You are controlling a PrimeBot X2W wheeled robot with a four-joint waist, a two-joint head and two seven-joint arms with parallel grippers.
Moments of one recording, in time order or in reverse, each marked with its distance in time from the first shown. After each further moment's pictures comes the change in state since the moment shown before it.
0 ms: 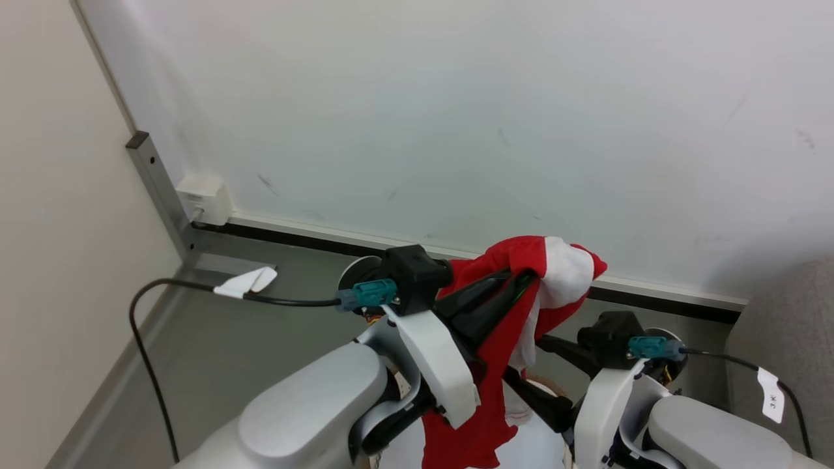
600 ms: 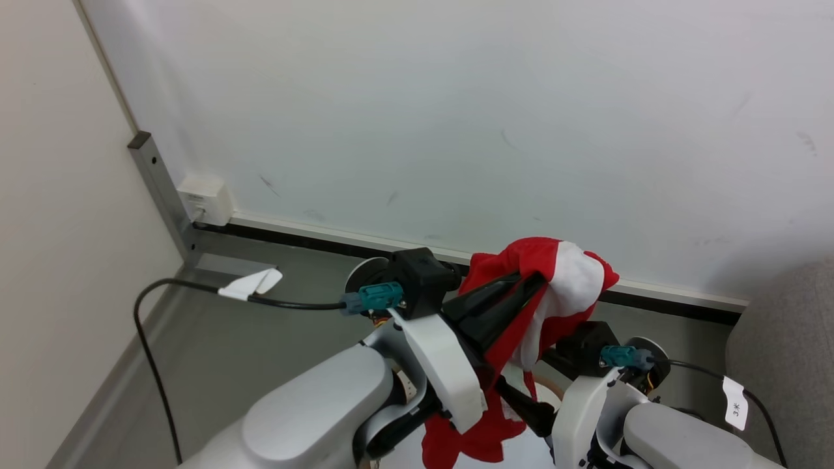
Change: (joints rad) left arm -0.002 -0.004 -0.012 -0.027 -0.001 0.003 0.002; right arm 0.009 0.120 0.002 0.165 -0.043 0.000 -0.030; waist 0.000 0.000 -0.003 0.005
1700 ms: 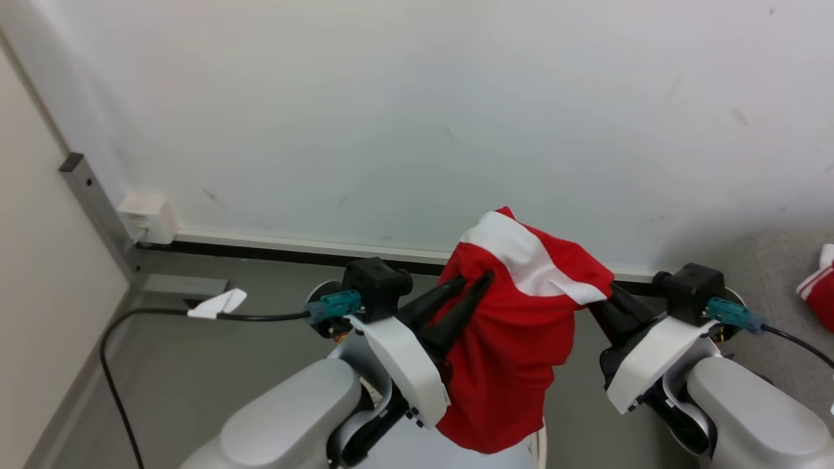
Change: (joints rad) left arm 0.048 0.039 0.019 0.082 -0.035 0.048 -0.030; right arm 0.037 -0.065 -0.315 -0.039 -0.081 0.000 -0.111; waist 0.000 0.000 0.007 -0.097
